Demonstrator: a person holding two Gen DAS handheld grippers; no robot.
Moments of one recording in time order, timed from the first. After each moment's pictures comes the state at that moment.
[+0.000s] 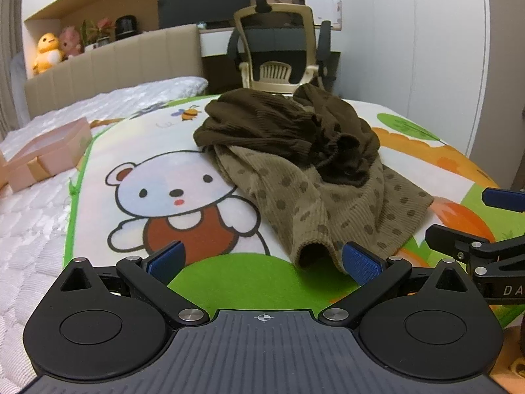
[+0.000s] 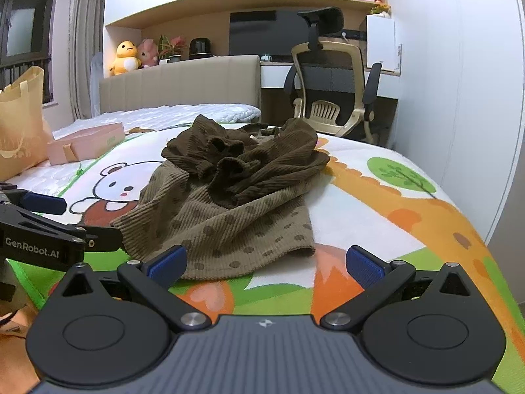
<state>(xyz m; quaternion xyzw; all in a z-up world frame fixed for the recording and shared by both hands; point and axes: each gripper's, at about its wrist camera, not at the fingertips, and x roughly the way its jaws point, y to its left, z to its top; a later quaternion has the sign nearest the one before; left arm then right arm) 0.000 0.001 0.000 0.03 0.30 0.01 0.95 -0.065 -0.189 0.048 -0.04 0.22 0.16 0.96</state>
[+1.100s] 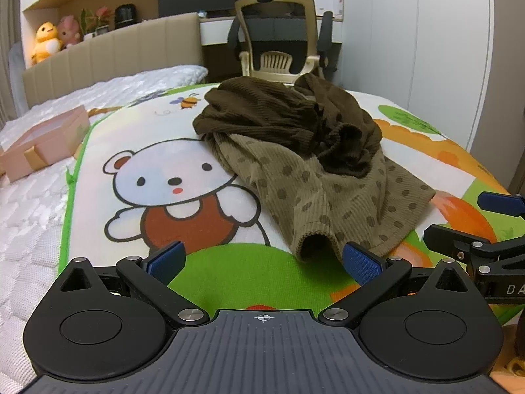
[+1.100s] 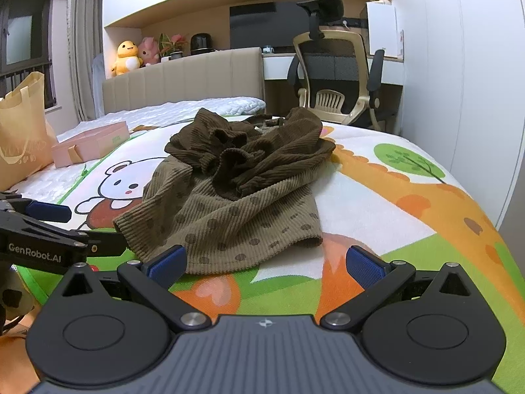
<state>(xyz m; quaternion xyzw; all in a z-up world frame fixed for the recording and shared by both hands) 0.001 0.006 -0.001 0.02 0.32 0.01 0.95 -0.056 -0.195 0.042 0.00 0.25 0.17 0.95</state>
